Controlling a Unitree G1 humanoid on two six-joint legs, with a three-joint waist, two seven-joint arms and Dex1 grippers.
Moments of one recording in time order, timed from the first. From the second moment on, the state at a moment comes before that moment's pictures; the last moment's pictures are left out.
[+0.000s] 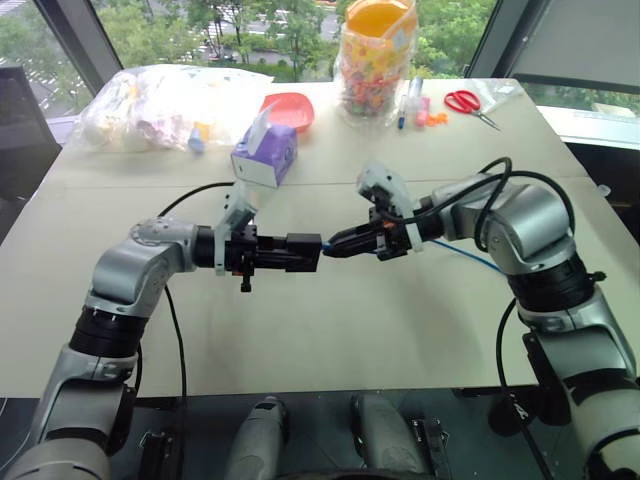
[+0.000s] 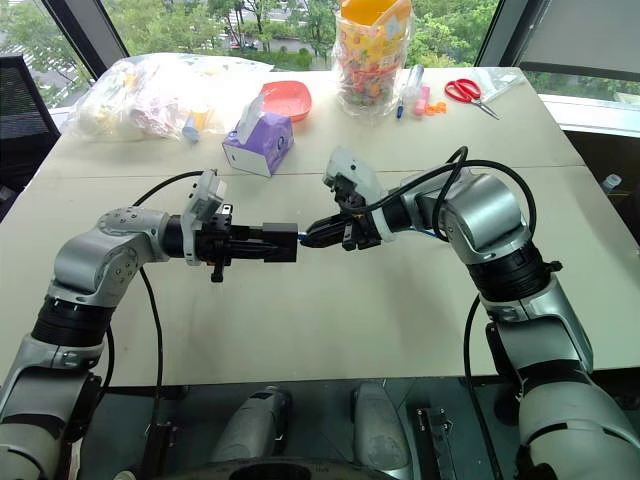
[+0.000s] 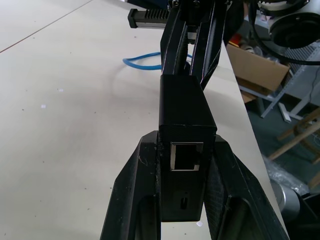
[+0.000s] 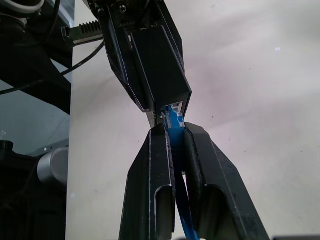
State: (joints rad) left arm -0.58 0.62 -0.10 -0.04 -0.55 0.65 -1.23; right arm -0.91 -0.61 0.31 -0.09 0.48 1.07 1.14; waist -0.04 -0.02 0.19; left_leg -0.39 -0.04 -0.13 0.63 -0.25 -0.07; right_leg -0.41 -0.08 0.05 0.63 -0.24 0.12
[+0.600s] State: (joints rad) left arm -0.53 0.68 -0.09 -0.08 -0.58 0.66 -1.25; right arm -0.87 -0.69 0.38 0.14 0.31 0.87 1.13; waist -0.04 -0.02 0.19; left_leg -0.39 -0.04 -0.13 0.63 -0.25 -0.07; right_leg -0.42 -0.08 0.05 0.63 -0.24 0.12
